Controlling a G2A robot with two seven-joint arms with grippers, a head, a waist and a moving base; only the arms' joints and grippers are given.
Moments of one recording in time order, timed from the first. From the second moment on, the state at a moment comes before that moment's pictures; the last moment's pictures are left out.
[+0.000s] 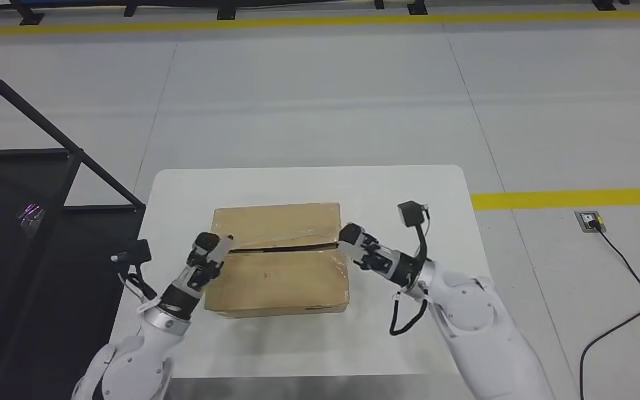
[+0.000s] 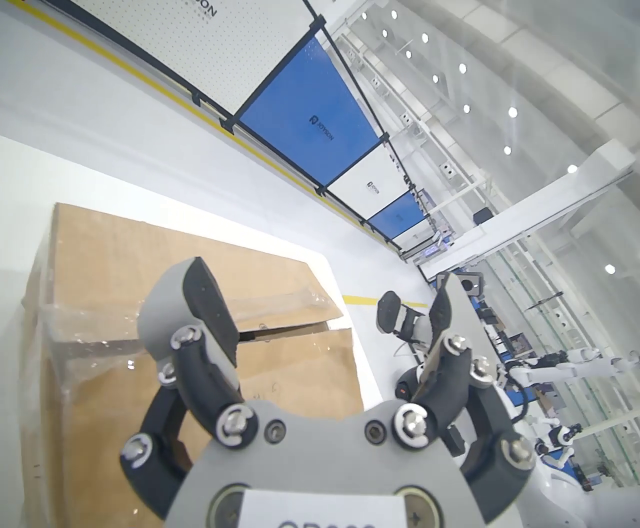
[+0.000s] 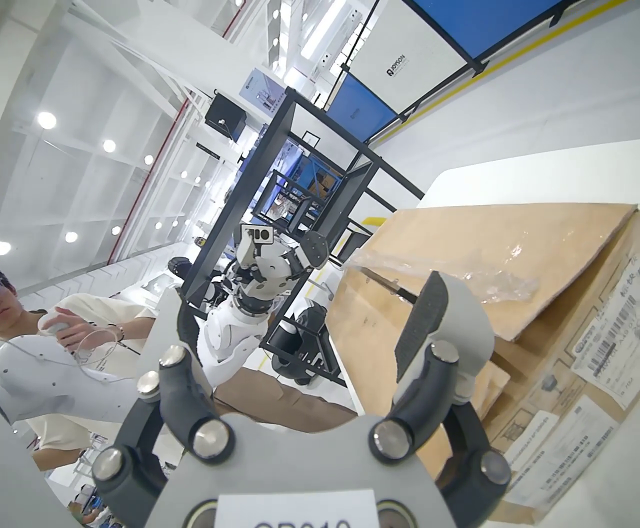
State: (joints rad) left arm 1.40 -1.09 -1.56 -1.87 0.16 -0.31 -0.17; right arm -0.91 -1.35 1.23 -1.45 -0.09 -0.54 0.67
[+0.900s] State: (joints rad) left arm 1.51 -1.08 -1.79 -1.72 -0.02 -0.43 -0.34; right arm -0.43 -1.43 0.97 -0.87 -0.11 -0.60 0.89
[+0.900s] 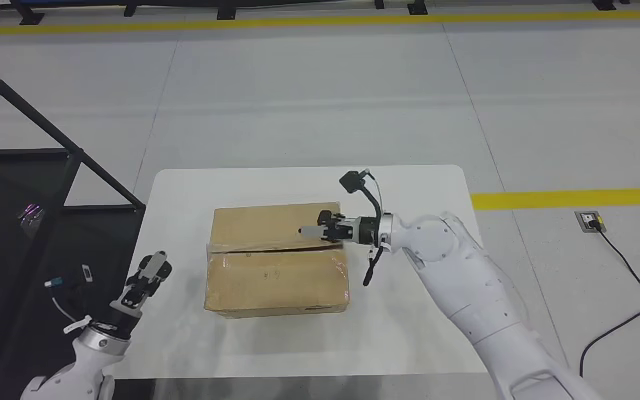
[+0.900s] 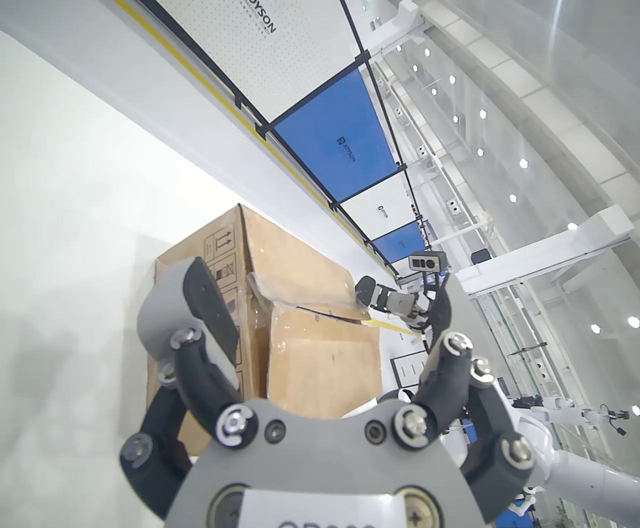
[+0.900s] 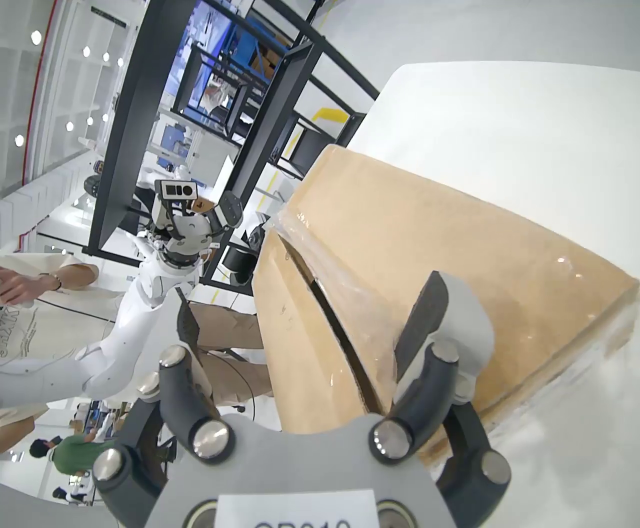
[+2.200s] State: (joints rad) left arm 1.49 -1.08 -1.77 -1.71 0.02 -0.43 -0.34; right arm -0.49 -1.38 1.01 -1.05 -0.57 -0.79 0.71
